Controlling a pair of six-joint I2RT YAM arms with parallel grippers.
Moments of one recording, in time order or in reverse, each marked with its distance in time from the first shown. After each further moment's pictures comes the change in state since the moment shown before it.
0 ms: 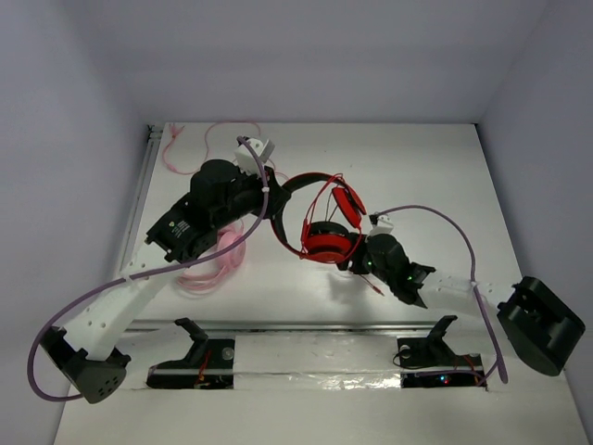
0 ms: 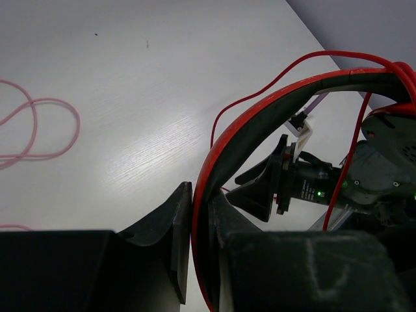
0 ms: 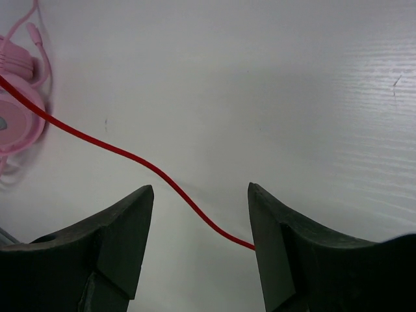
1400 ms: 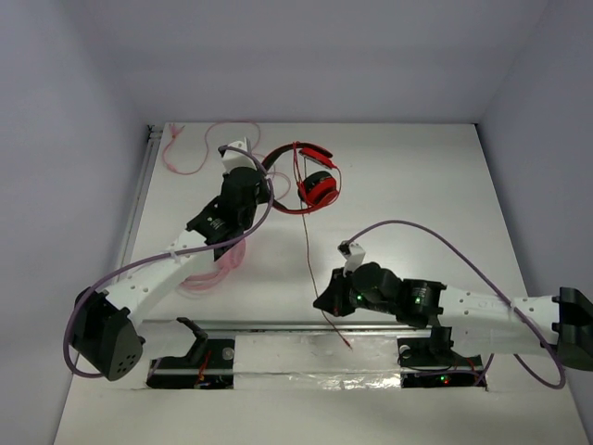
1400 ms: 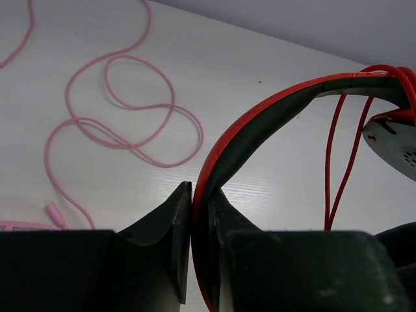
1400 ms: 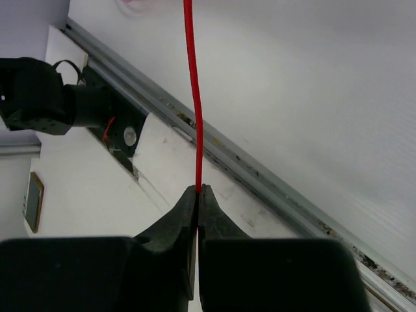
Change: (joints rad) left arm 0.052 0.159 -0.229 0.367 -0.573 -0.219; right arm 0.449 -0.196 0.131 -0.360 -0.080 0.200
